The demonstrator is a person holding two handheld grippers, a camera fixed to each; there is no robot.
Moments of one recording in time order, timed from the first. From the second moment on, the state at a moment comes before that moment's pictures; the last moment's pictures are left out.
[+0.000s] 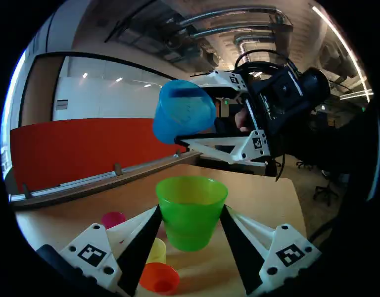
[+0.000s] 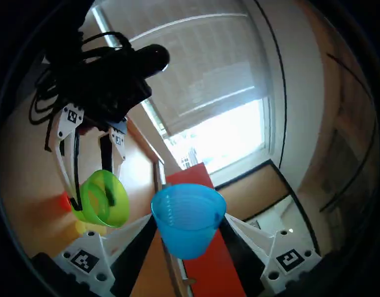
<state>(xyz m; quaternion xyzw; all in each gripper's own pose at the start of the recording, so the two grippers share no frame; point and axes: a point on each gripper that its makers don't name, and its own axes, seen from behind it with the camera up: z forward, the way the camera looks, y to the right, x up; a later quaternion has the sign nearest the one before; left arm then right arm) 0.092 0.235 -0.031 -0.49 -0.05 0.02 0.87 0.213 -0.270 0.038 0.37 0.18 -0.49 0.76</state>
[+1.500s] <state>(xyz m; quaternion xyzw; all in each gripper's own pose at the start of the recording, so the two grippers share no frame) 0.104 0.212 -0.026 -0.47 -0.06 0.03 0.88 0.187 -0.248 0.020 0.44 -0.05 -0.09 0.89</state>
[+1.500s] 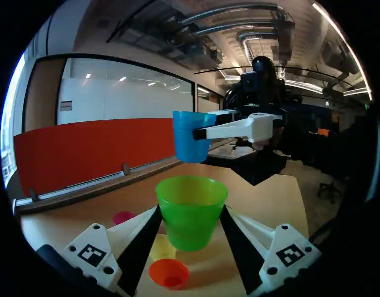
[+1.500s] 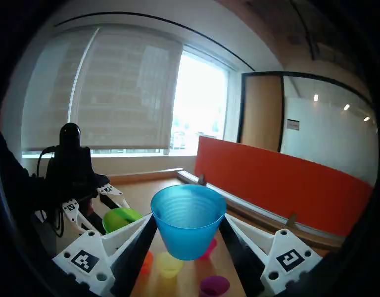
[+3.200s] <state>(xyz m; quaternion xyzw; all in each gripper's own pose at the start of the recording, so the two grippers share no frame) 0.074 0.174 -0.034 -0.46 -0.14 0.10 0.87 0.141 -0.210 0.000 0.45 -0.13 -0.14 0.88</state>
